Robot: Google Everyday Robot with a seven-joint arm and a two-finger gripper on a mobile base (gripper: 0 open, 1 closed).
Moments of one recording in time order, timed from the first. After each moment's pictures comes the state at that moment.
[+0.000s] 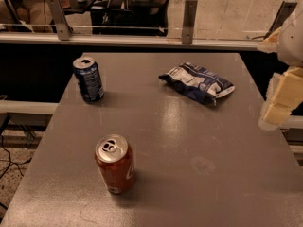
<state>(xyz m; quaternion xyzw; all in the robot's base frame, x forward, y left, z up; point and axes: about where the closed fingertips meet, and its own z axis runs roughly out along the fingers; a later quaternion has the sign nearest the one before) 0.438 -0.216 0.977 -0.60 0.78 -0.03 0.16</state>
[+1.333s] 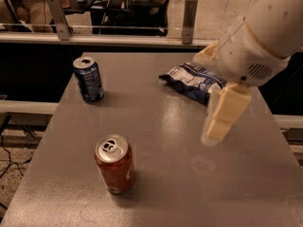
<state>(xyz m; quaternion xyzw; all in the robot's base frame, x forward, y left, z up) 0.424 -0.100 0.959 -0.68 0.69 0.07 0.21</state>
